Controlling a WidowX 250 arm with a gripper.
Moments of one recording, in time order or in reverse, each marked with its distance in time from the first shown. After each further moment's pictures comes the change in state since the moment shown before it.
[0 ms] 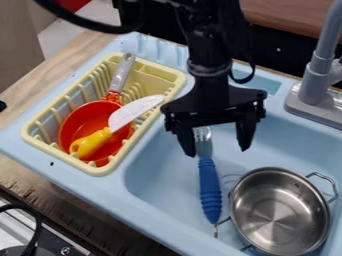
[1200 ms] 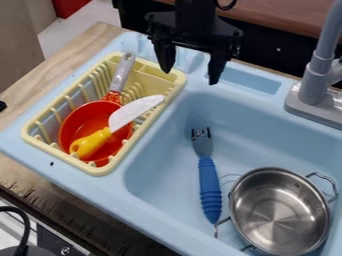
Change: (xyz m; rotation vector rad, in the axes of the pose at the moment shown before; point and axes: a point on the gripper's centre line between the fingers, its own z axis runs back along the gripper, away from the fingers) arm 0.077 0.008 0.045 0.124 -0.109 -0.480
